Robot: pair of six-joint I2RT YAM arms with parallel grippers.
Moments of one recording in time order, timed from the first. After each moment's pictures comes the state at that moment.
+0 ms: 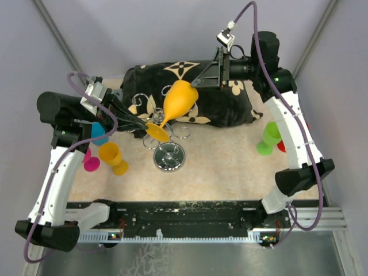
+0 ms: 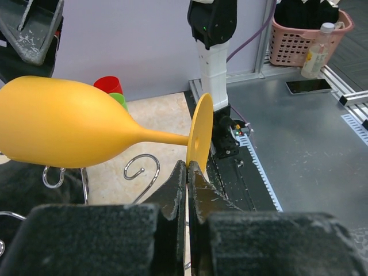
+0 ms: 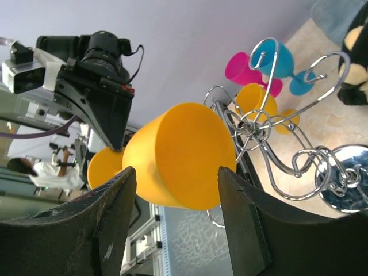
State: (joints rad) left arm -0.20 1.08 1.31 0.40 1.55 -0.53; right arm 0.34 1.60 2.01 -0.64 -1.10 0.71
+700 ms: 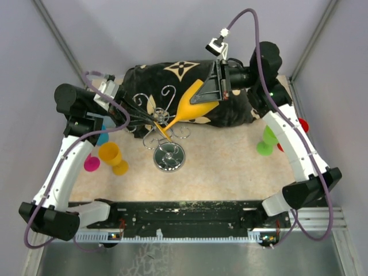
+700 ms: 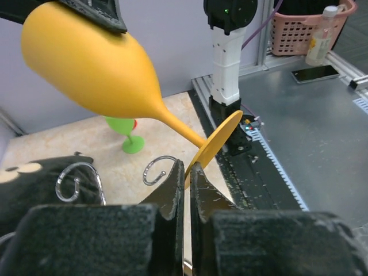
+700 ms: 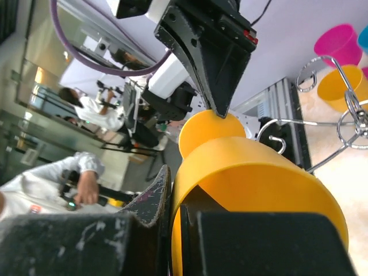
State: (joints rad) left arm -0.27 1.18 1.30 0.46 1.55 -0.43; right arm 0.43 1.48 1.76 -0.17 -1.35 1.02
